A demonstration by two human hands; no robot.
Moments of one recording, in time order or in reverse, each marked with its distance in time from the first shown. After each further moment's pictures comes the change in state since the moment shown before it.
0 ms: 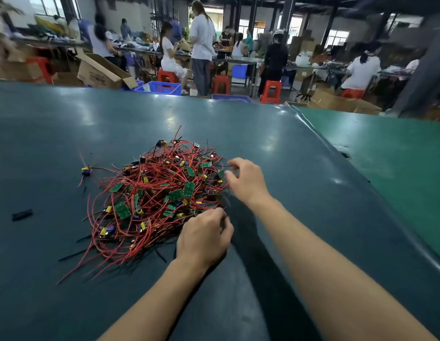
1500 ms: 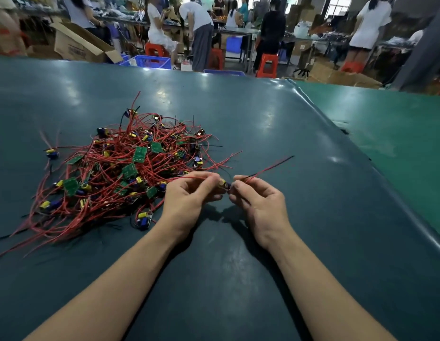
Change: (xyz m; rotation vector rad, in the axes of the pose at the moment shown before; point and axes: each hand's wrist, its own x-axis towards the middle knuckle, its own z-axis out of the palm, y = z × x) left_hand 0.035 0.004 0.005 -1.304 0.012 -0.375; right_hand -0.094 0.021 -0.015 1.302 0.047 0.458
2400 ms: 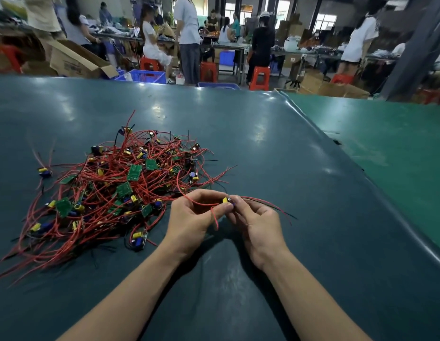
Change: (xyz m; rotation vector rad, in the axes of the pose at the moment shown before) left_hand -0.001 -0.003 0.006 0.061 -0.124 0.070; right_hand -0.002 0.002 0.007 0.116 0.117 0.130
